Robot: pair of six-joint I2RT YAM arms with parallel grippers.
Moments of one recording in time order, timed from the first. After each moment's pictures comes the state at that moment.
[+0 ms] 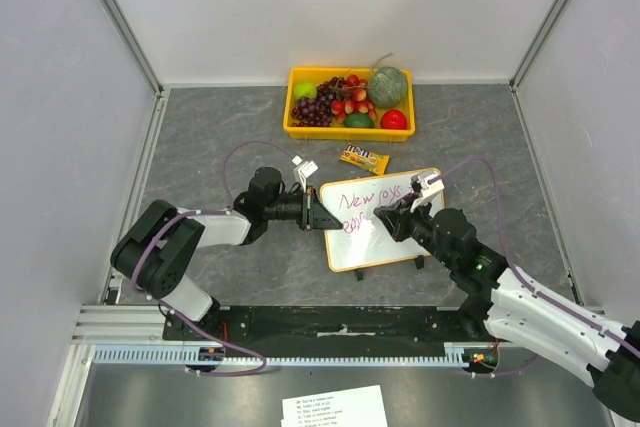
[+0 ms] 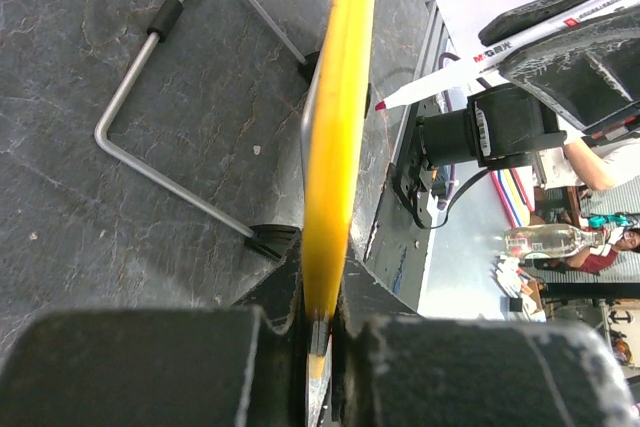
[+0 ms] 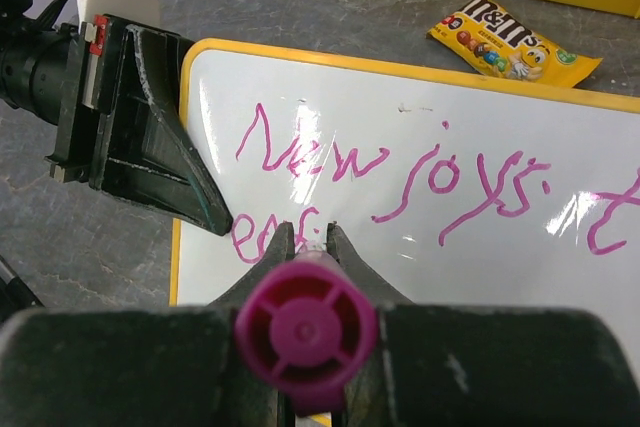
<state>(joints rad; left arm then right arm) -0.56 1.58 0.56 0.62 0.83 -0.65 0.78 0.69 0.37 0.12 0.13 0.35</state>
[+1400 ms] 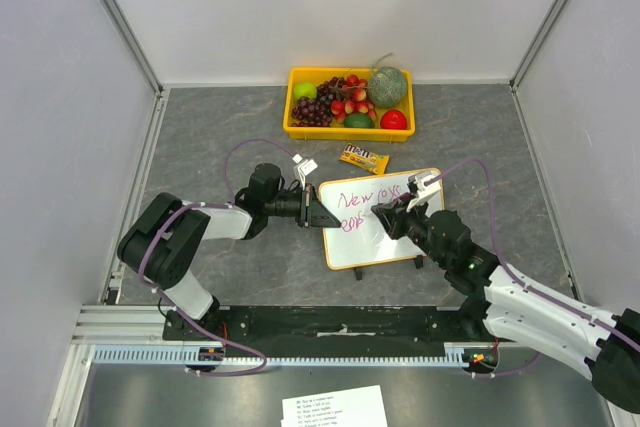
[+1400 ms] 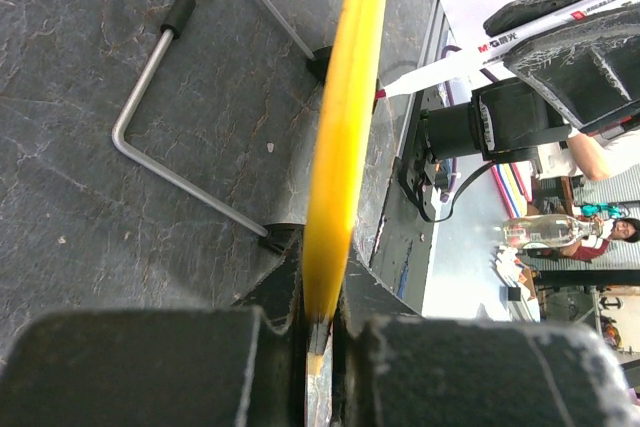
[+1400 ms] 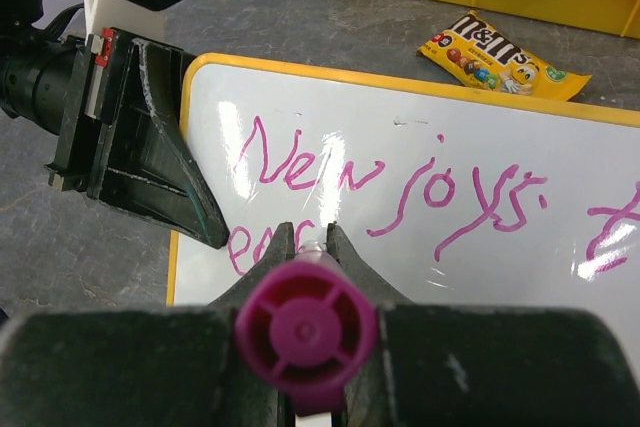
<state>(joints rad) -0.52 1.64 0.59 0.60 0.89 -0.61 0.80 0.77 0.33 0.26 0.18 0.33</state>
